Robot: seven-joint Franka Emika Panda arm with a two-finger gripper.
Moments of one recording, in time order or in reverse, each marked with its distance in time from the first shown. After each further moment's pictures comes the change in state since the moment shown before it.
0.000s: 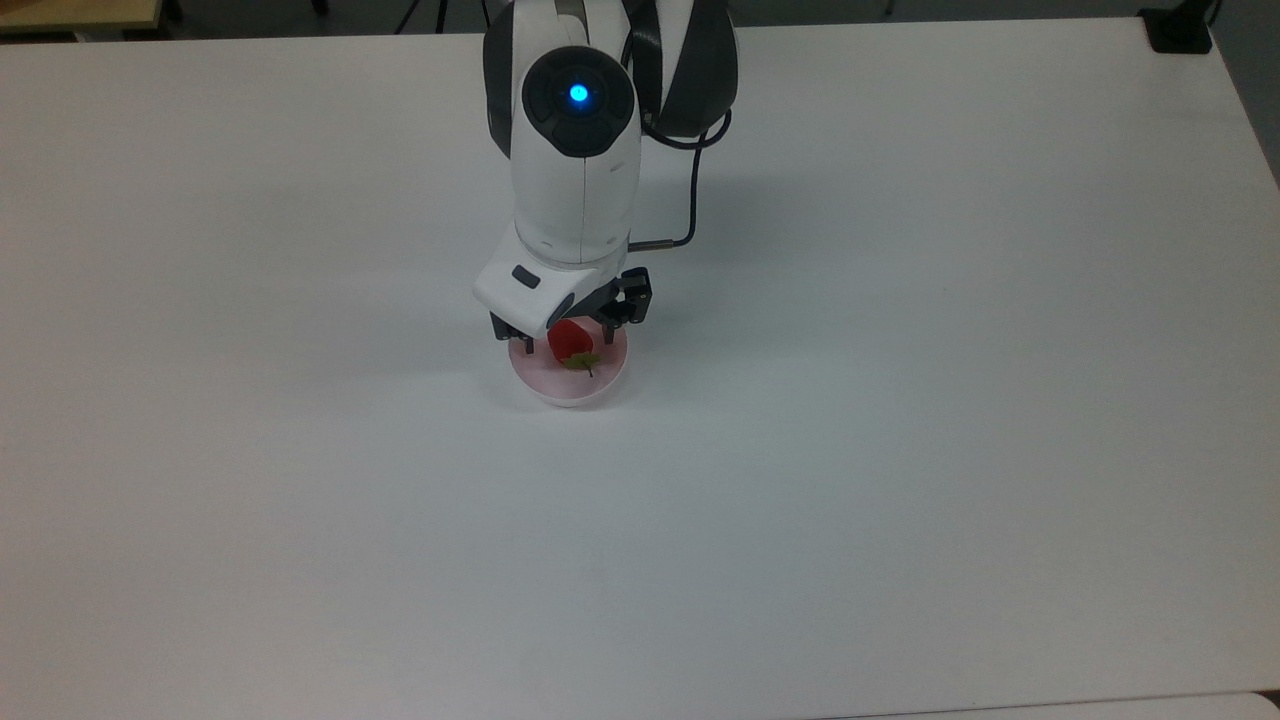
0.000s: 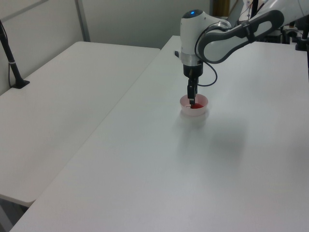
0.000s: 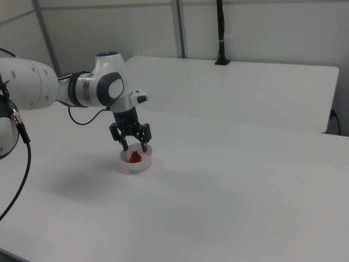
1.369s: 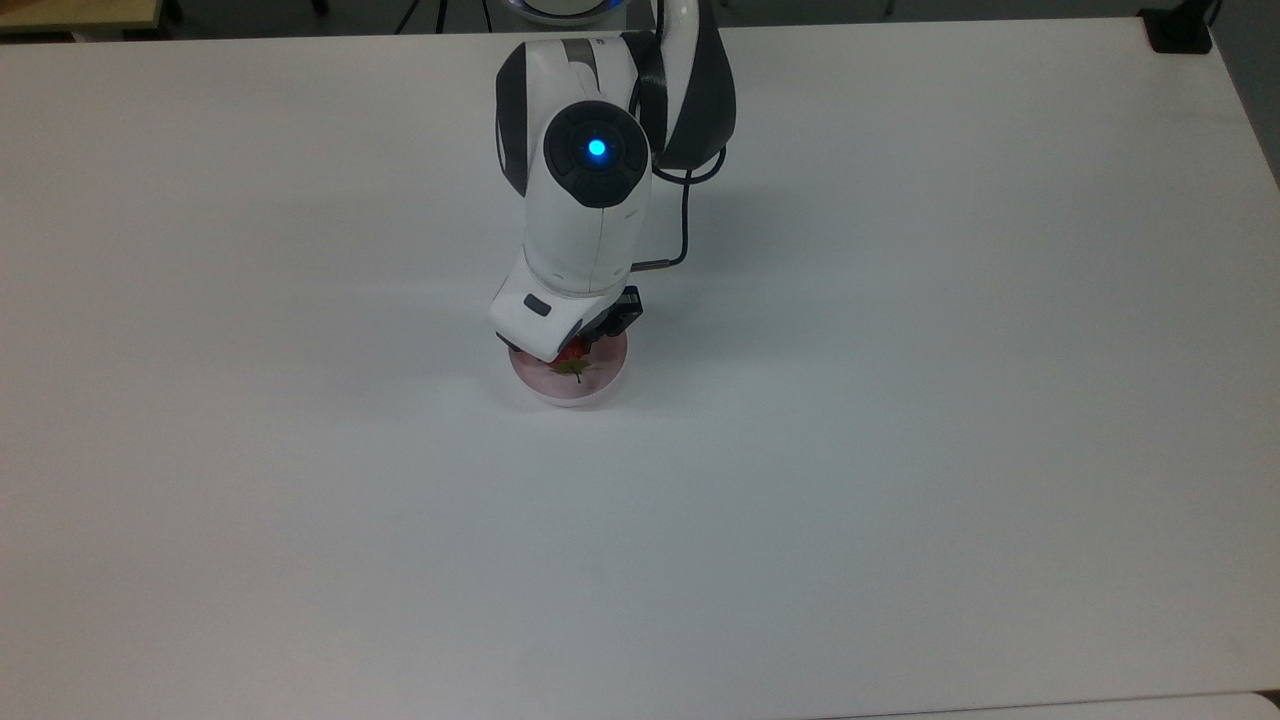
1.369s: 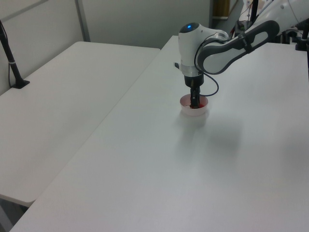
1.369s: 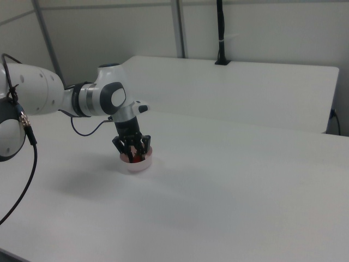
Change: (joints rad) arm 0.005 0.048 0.000 -0.013 -0.055 0.000 -0.014
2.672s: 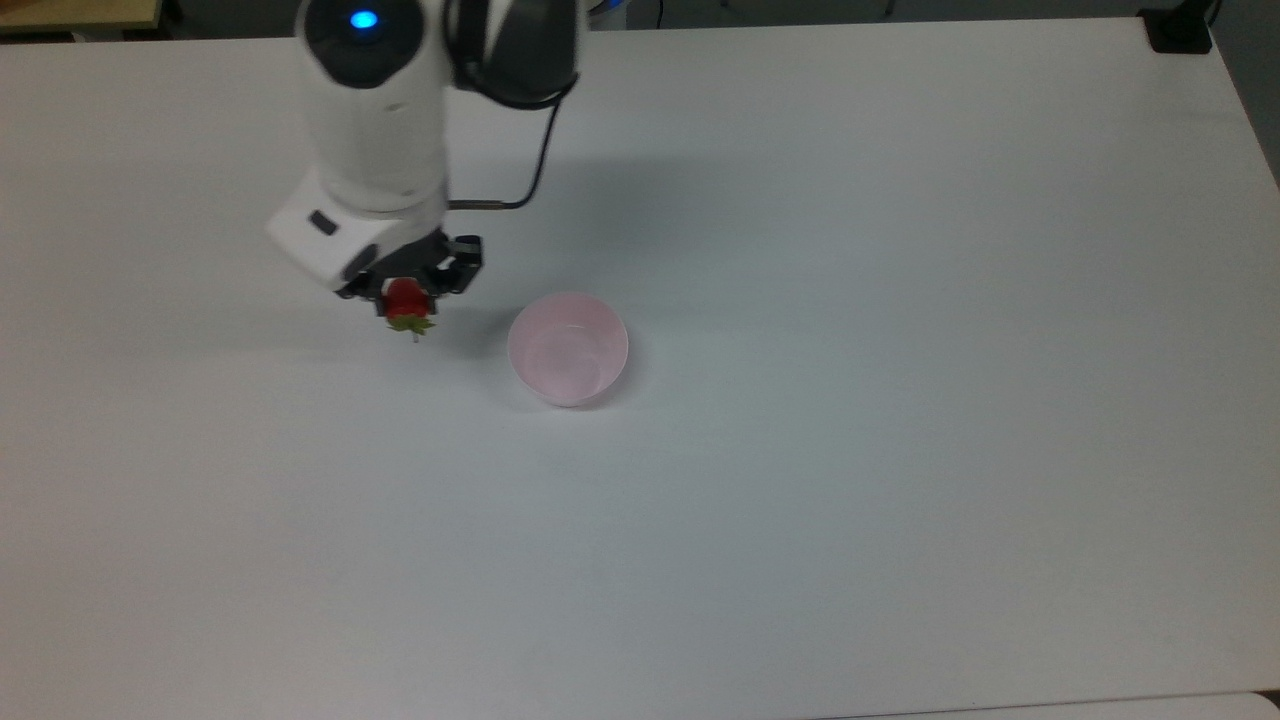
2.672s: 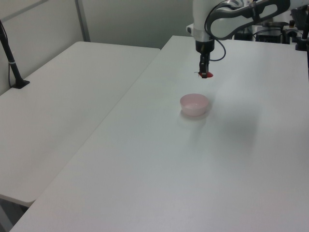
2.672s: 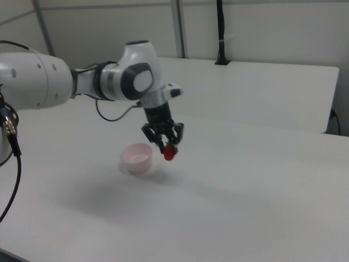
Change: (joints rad) arm -0.190 -0.117 -0.016 0.027 0.000 -0.072 -0.124
